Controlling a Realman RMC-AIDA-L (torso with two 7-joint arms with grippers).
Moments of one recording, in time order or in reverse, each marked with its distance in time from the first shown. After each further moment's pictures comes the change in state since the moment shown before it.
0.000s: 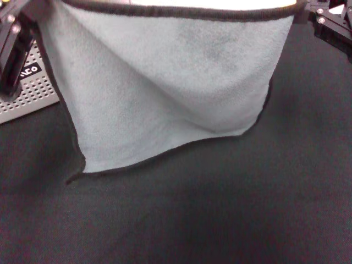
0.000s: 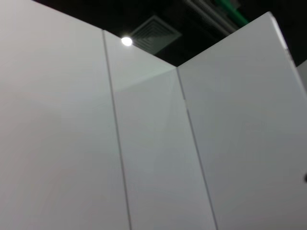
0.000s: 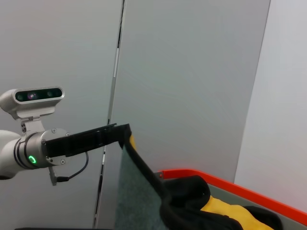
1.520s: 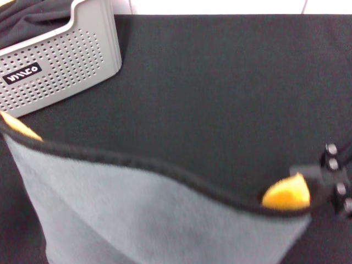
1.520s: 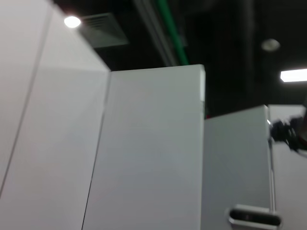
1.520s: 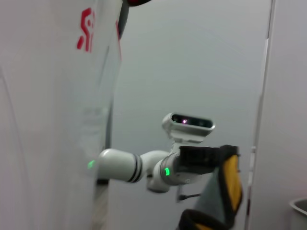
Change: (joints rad) left arm -0.025 0.057 -0.202 -0.153 0.071 0.483 -0.501; right arm -0.276 0.018 -0.200 -0.284 0.204 -0.234 0.135
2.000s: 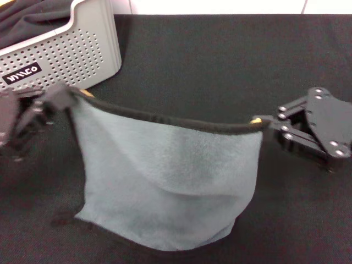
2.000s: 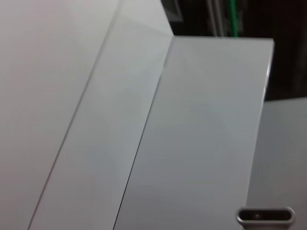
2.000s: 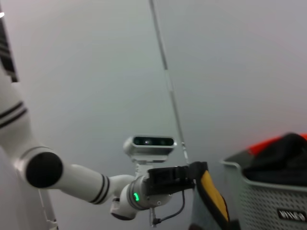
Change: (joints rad) left arm -0.401 0.041 -0.187 -0.674 0.360 -0.017 0.306; right arm 0.205 -0.004 -0.021 0.609 -0.110 0.131 -0.168
